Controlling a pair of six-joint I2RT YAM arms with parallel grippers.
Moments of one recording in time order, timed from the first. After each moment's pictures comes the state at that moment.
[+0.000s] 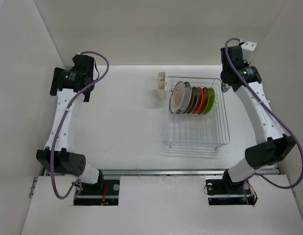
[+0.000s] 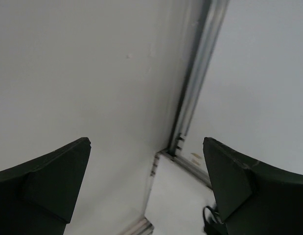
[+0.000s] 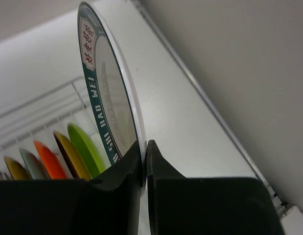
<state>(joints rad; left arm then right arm) -0.12 1.47 1.73 -1.26 -0.87 0.13 0.21 1.58 1.75 -0.90 0.76 0.36</state>
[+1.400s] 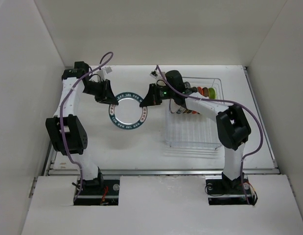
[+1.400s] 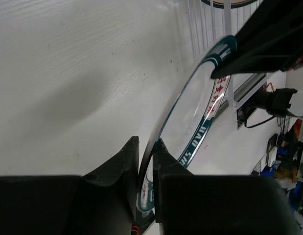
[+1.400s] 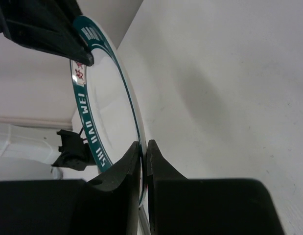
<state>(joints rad) 0.07 1.78 1.68 -1.21 0.77 0.17 0.60 1.96 1.51 0.03 -0.79 0.58</state>
